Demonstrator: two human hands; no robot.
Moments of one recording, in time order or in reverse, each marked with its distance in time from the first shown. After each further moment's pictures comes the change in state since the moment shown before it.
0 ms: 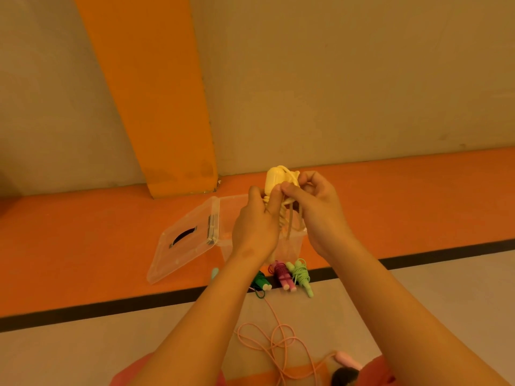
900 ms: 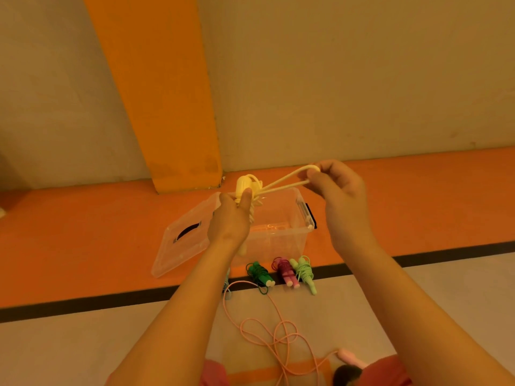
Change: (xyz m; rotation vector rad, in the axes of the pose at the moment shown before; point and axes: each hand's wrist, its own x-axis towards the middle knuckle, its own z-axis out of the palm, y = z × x) left_hand 0.036 -0.058 -0.020 0.170 0.057 -0.196; right_hand -0.007 -0.012 -0.009 -0.199 0.047 -0.247
